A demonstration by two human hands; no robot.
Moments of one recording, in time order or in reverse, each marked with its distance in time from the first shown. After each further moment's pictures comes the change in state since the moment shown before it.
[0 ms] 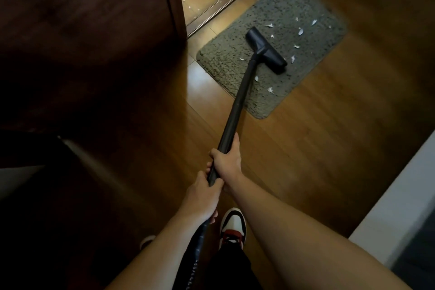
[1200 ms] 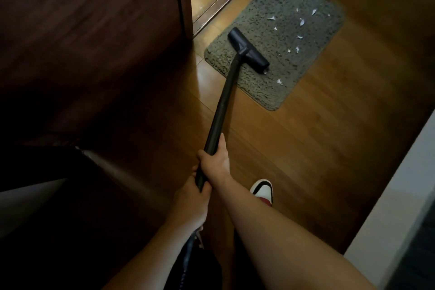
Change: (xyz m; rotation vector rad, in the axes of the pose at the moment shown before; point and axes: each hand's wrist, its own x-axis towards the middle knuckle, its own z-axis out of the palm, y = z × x) left_hand -0.012 -0.044 -0.114 0.292 0.071 0.123; right_hand -0.030 0.023 0.112 -0.073 -0.025 -0.063
